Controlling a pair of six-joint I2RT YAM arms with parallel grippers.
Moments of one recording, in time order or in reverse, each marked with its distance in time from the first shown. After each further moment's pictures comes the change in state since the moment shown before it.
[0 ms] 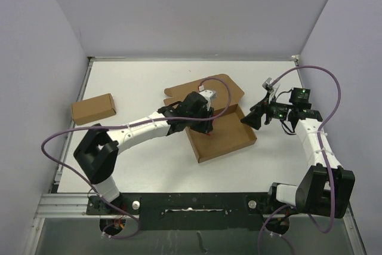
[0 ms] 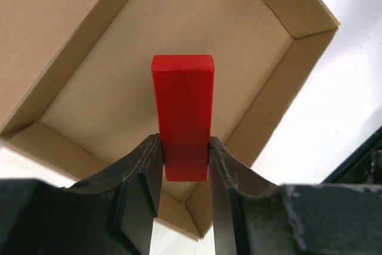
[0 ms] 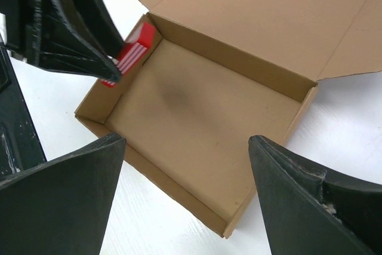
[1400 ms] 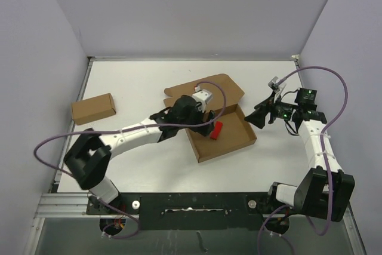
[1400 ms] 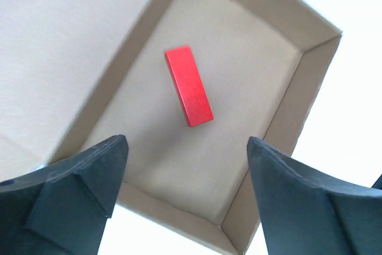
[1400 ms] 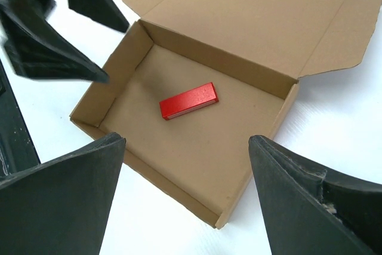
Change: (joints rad) left arm 0.011 0.013 -0.095 0.199 -0.014 0.166; right arm -0.059 -0.018 0.000 -0.001 -0.021 -0.002
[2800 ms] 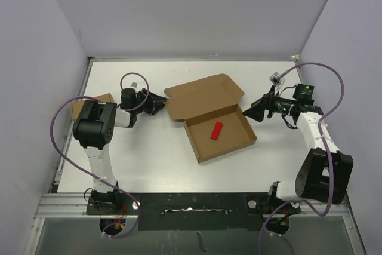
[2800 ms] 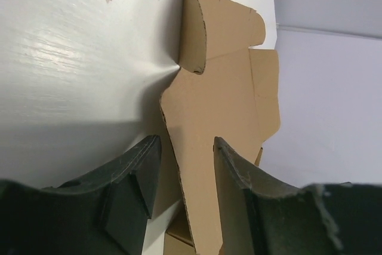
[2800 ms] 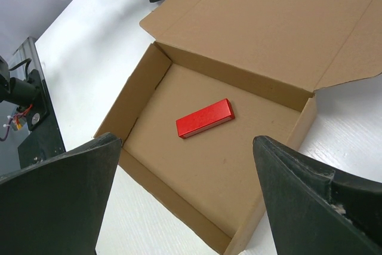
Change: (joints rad) left arm 0.734 0.340 -0.254 0.795 0.473 -0.931; right arm -0.007 0.142 0.029 0.135 -0.103 0.181
